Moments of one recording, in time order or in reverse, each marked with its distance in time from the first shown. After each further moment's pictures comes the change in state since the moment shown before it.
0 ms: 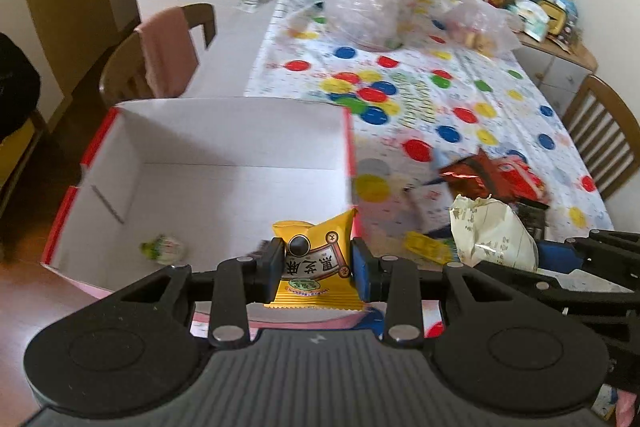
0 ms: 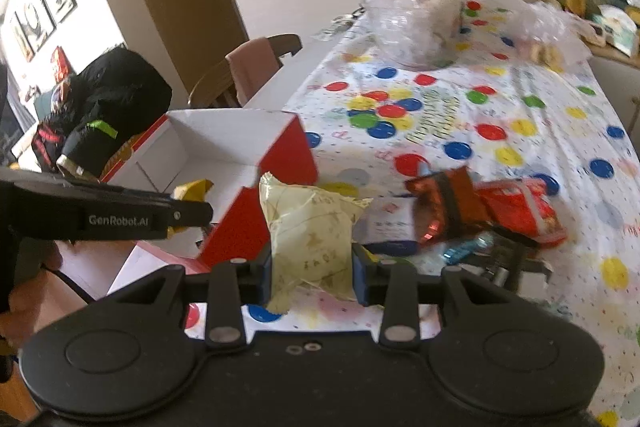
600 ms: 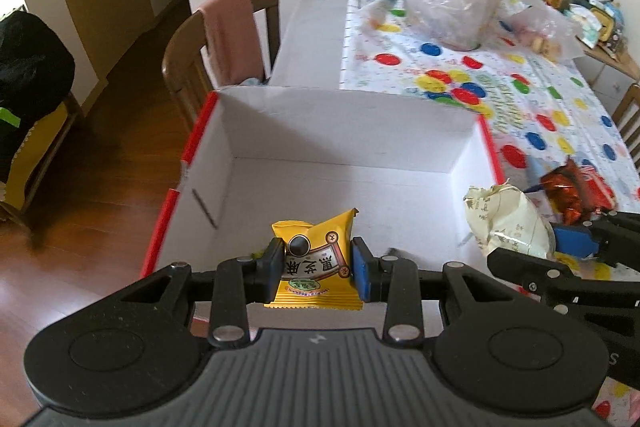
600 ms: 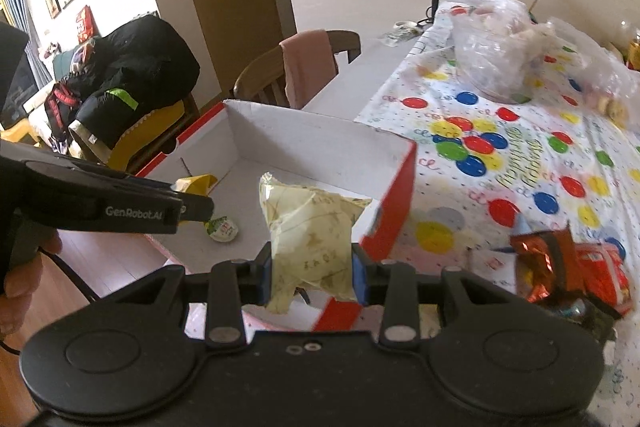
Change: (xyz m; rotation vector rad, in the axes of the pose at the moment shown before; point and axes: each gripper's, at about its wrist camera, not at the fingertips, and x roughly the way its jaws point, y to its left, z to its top) left arm 0.023 0.106 0.014 -0.031 0.041 0.087; right arm 0.068 0.102 0.032 -0.139 0.019 0.015
